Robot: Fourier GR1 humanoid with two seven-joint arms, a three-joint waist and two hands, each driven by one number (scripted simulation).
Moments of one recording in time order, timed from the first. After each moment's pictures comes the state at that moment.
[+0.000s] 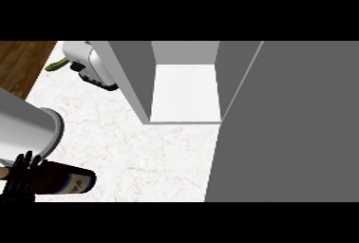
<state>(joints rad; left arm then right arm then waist) 0.26 0.07 0.43 -1.44 0.23 -0.43 -0.28 -0.66 -0.26 0.02 -2.49 -0.08 -0.16 1.05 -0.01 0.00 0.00</state>
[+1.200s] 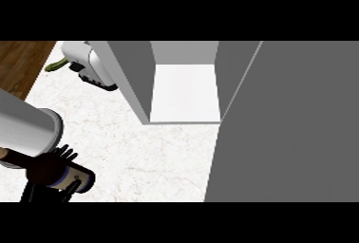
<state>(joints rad) 0.03 0.13 0.44 -0.95 0.21 -0.51 -0.53 -0.65 -0.26 0.01 -2.48 -0.09 -0.19 1.05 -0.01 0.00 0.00</state>
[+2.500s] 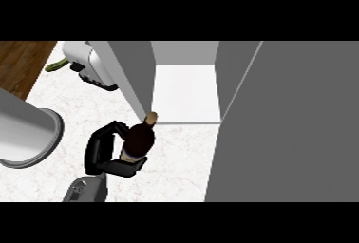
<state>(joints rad) -0.17 0.01 0.05 -1.08 0.02 -0.07 -0.73 -0.61 -0.27 0.01 -2.47 -0.10 -0.18 1.02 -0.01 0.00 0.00</state>
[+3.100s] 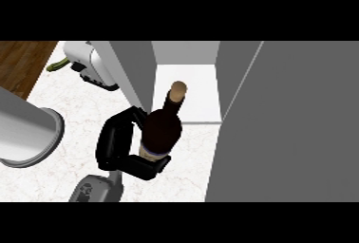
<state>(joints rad) -0.16 0.00 -0.23 -1.48 0.18 0.11 -0.39 -0.60 -0.27 -0.01 -2.47 -0.11 -0.18 1.01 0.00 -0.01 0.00</state>
